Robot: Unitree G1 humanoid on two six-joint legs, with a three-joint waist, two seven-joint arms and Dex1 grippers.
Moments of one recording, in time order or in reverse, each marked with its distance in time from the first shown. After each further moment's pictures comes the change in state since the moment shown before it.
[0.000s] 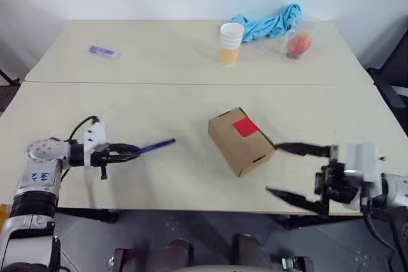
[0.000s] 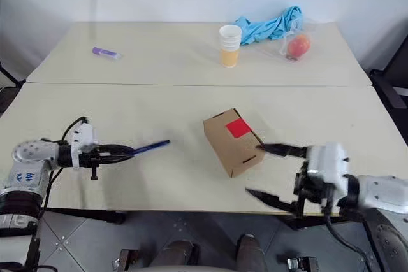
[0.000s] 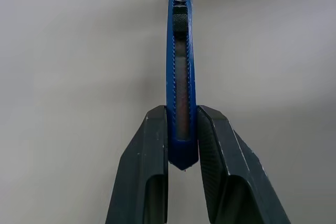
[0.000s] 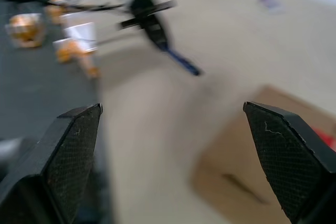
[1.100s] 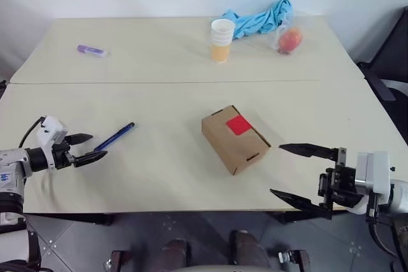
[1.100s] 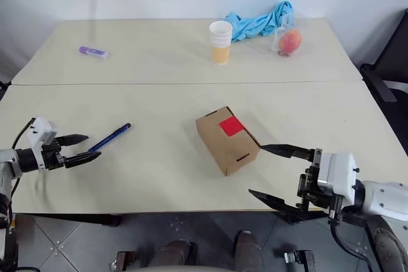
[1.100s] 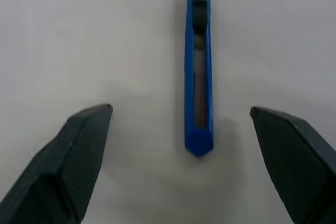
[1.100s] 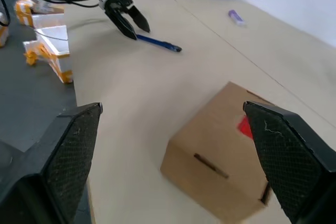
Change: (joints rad) left arm -0.114 0.115 0.140 0.547 0.004 0.139 0.155; right arm 0.044 0.141 -0.113 0.104 -0.123 -0.227 0.080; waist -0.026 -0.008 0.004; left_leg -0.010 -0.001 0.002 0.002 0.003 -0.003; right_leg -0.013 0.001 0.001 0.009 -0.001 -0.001
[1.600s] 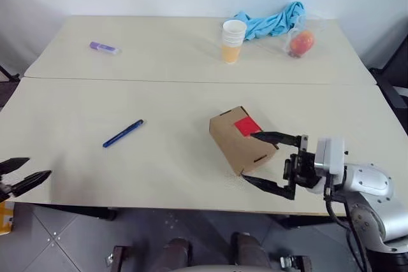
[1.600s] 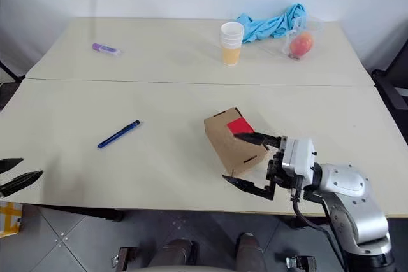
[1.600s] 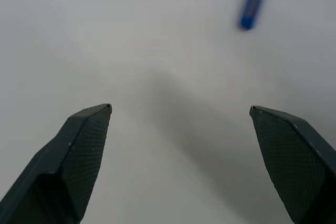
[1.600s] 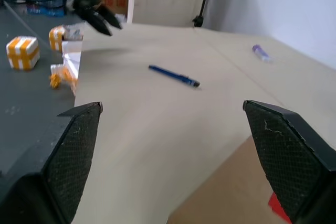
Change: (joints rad) left arm 0.447 0.061 0.353 -0.378 -0.207 0.189 0.036; right arm -0.215 0.091 0.234 0.113 -0.106 -0.029 0.021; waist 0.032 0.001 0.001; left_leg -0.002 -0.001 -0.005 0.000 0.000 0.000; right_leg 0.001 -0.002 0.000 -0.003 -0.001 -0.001
